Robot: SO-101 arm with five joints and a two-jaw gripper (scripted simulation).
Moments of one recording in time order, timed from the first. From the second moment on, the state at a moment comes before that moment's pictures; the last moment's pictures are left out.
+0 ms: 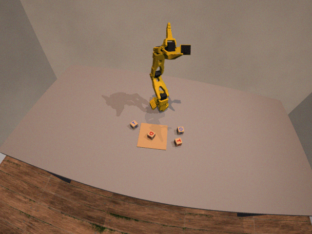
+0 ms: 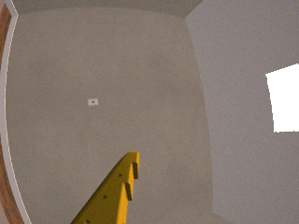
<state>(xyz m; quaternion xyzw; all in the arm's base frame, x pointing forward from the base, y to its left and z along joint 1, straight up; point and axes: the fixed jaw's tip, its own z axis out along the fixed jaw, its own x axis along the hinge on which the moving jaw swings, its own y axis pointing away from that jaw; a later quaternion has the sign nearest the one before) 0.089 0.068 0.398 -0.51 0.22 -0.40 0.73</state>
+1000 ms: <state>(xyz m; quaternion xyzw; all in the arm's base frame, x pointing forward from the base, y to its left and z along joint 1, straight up) 0.110 0.075 0.371 -0.54 0.31 -0.35 0.71</state>
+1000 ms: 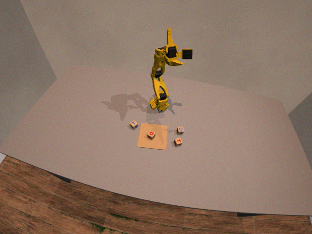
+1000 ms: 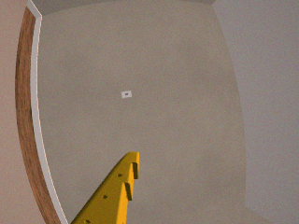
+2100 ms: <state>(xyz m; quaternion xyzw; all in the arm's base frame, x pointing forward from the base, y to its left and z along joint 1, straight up) 0.133 0.076 0.337 -0.54 0.42 -0.28 0.67</state>
